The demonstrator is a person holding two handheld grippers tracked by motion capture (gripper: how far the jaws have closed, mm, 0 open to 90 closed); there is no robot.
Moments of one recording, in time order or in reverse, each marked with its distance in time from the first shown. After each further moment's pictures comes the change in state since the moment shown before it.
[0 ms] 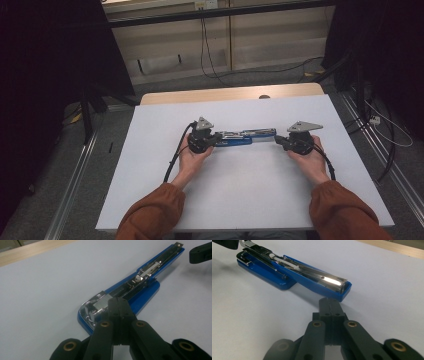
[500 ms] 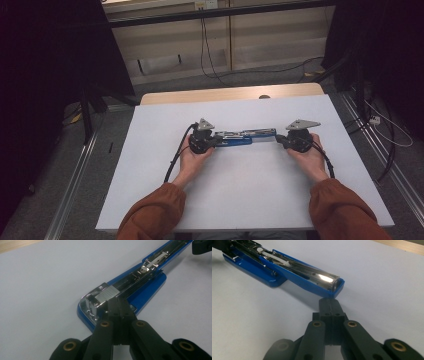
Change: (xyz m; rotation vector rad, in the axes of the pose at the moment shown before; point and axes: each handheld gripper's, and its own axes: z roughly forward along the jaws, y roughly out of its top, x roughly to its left) left arm 0.003 -0.005 0.006 0.029 -0.002 -0.008; right arm -0.005 0.004 0.007 0.044 -0.027 0.001
